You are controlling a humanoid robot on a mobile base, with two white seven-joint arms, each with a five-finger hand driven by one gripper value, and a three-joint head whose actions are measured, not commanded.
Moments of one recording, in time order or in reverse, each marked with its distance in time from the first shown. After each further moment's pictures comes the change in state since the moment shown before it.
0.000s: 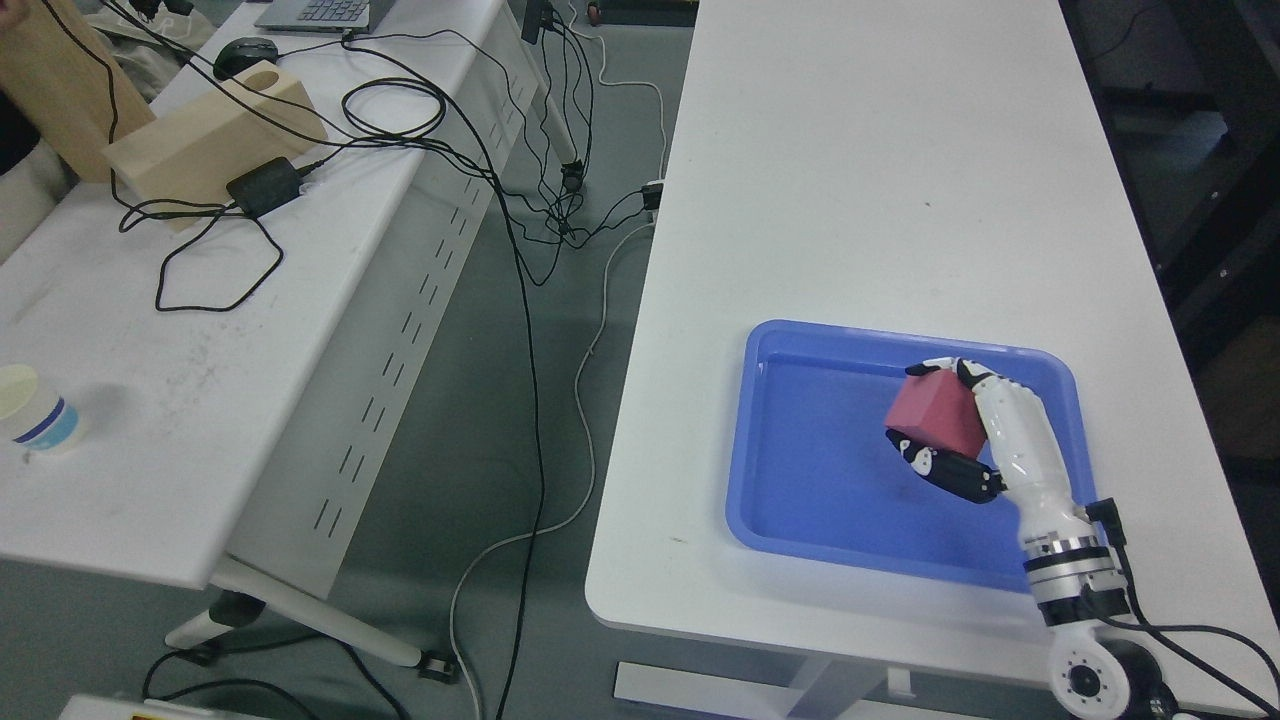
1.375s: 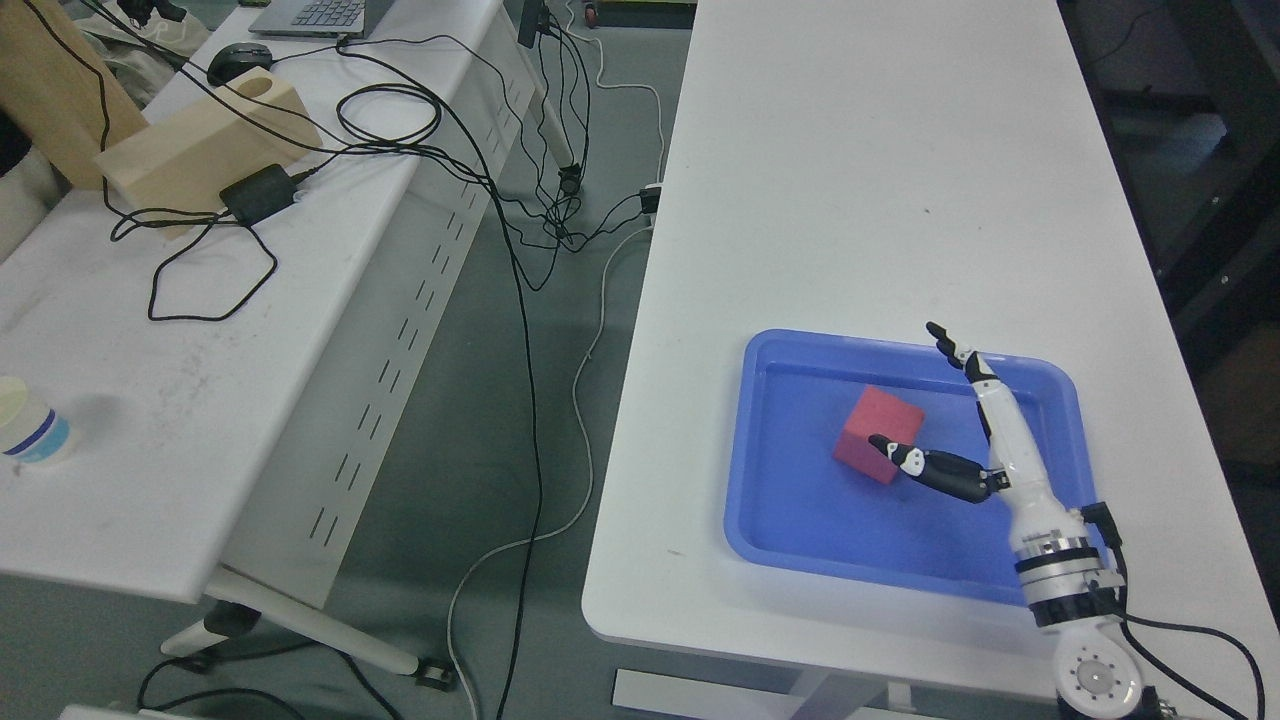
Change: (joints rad) left arm 0.000 0.000 0.000 0.000 0.000 0.000 0.000; right arm 0.001 0.016 0.008 0.007 -0.331 0.045 0.092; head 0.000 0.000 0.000
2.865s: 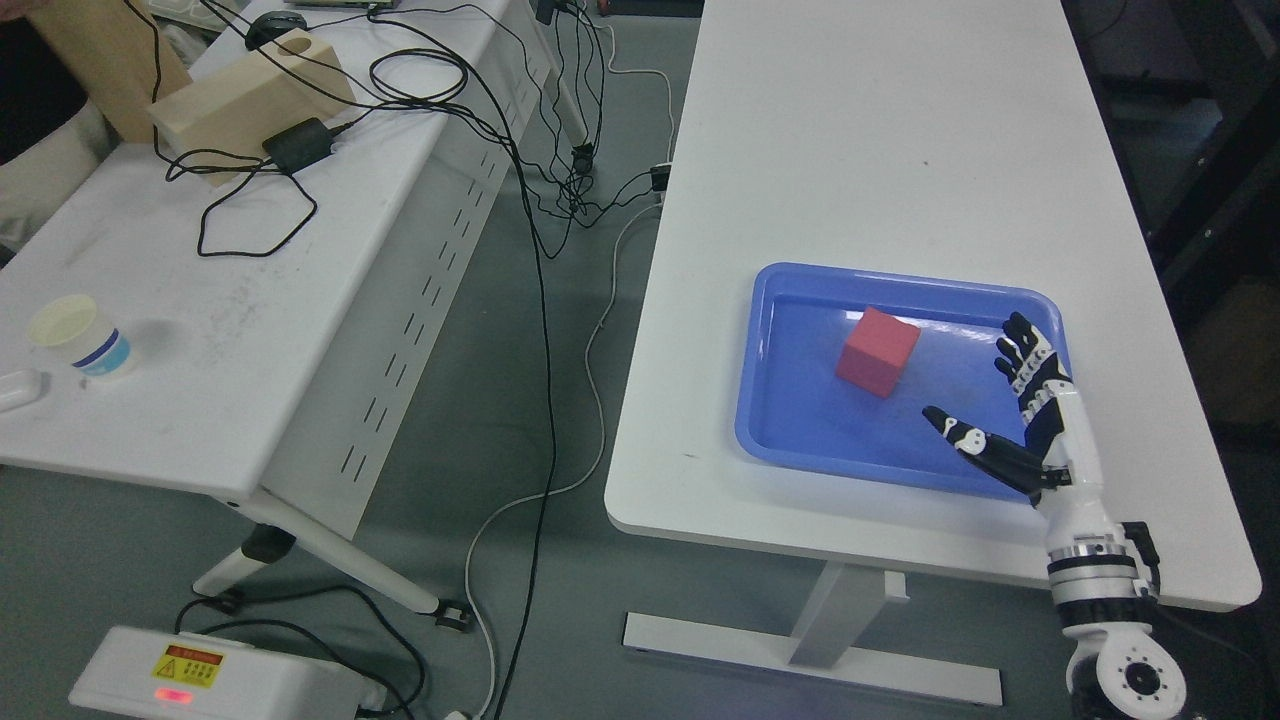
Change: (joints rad) left arm 0.000 0.000 0.000 0.000 0.000 0.000 0.000; right arm 0.005 0.038 -0.089 0.003 -0.387 0.137 0.060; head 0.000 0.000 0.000
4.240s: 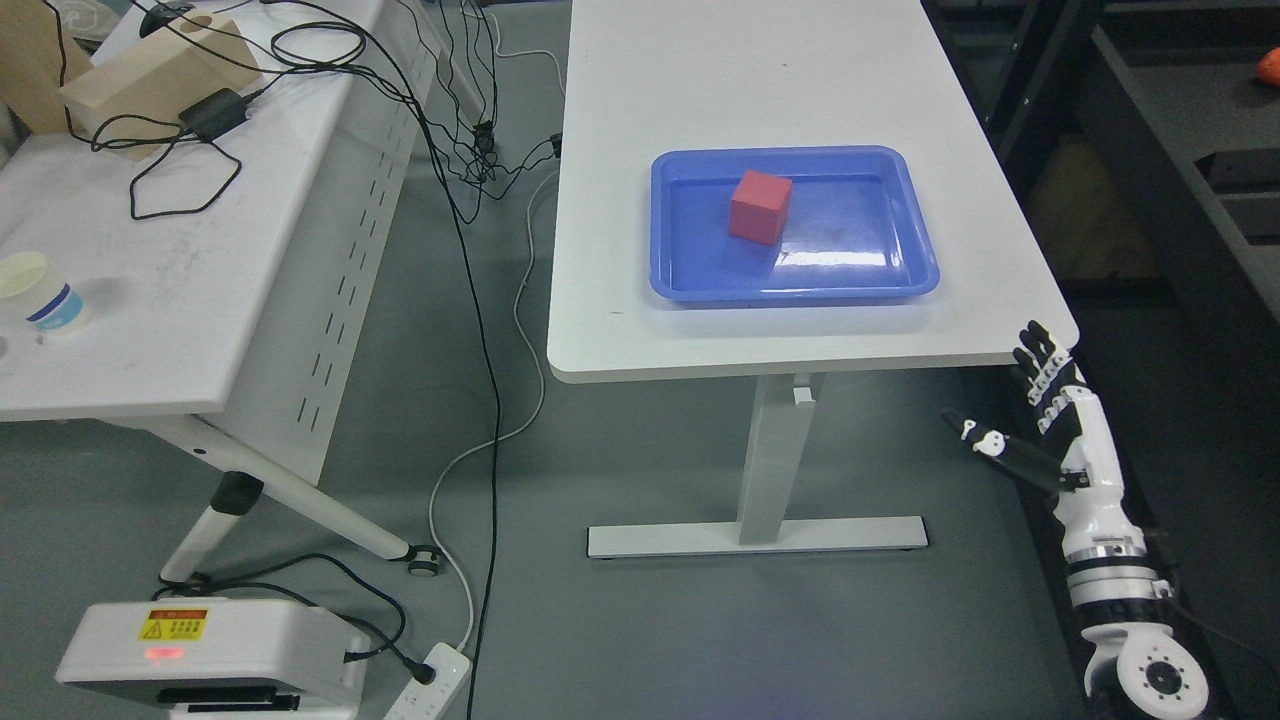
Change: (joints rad) left arm 0.000 0.000 0.000 0.000 0.000 0.000 0.000; right arm -0.005 0.002 -0.044 0.000 -0.004 0.031 0.015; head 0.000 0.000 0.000
